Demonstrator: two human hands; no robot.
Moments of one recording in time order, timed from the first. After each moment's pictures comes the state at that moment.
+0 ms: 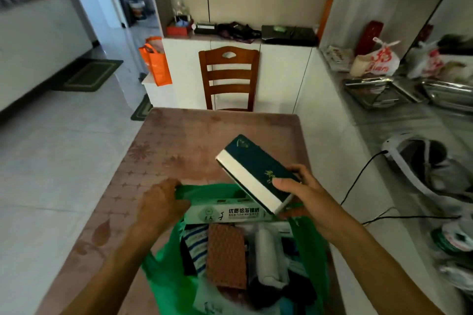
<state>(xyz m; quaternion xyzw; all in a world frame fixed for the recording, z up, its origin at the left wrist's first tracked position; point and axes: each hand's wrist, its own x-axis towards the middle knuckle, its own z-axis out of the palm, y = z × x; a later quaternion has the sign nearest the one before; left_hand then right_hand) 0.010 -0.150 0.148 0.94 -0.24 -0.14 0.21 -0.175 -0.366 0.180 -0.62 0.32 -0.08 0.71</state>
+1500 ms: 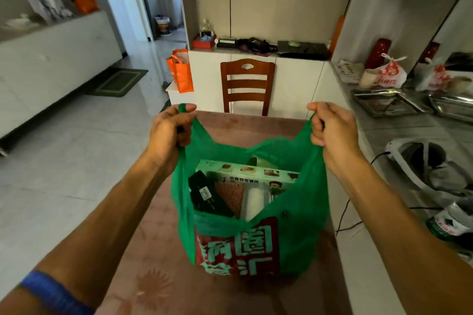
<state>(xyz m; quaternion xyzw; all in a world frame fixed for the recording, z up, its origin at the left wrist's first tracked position) -0.003 -0.106 0.273 0.59 -0.15 -0.18 0.77 -0.168 -0.346 0.282 -0.61 0.23 -0.37 0.67</state>
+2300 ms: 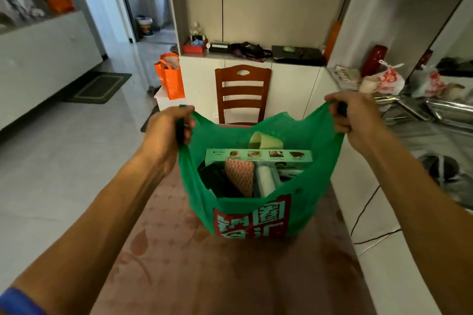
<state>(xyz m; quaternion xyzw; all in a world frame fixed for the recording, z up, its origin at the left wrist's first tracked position) 0.121 -0.109 0.280 0.62 -0.17 -0.23 0.73 -0.063 -0.396 0.307 -0.63 0.34 -0.32 0.62</state>
